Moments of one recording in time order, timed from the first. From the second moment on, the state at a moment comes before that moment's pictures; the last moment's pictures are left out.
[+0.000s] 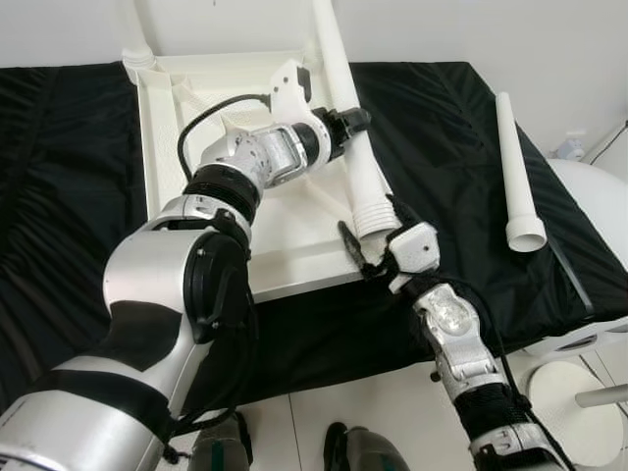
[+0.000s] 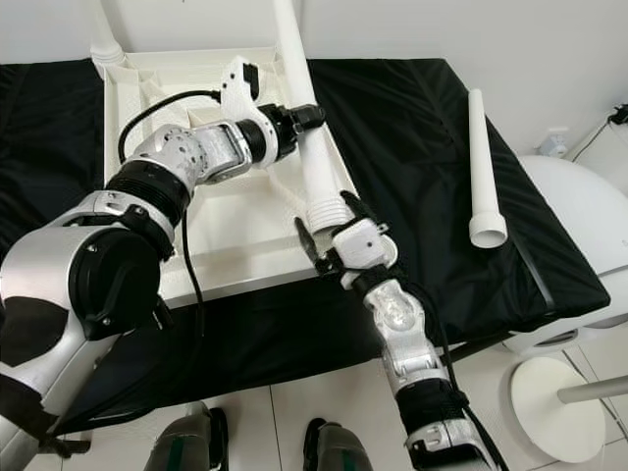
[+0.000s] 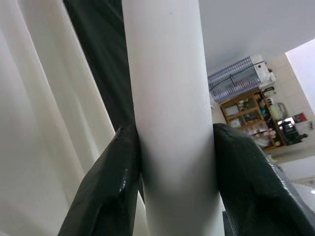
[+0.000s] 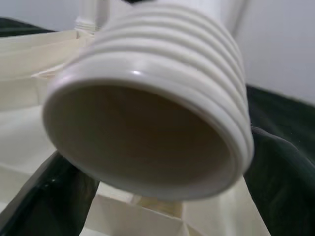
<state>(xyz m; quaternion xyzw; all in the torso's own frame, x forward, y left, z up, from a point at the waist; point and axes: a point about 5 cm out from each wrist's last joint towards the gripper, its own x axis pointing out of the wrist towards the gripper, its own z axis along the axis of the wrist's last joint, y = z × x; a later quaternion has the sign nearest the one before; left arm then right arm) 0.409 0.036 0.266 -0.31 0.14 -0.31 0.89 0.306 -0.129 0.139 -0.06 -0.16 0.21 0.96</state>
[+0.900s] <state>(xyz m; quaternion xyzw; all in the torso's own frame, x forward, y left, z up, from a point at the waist) 0.397 0.037 0.285 -0.11 -0.04 -0.31 0.94 0.327 -0.147 0.188 0.04 -0.09 0.23 0.97</state>
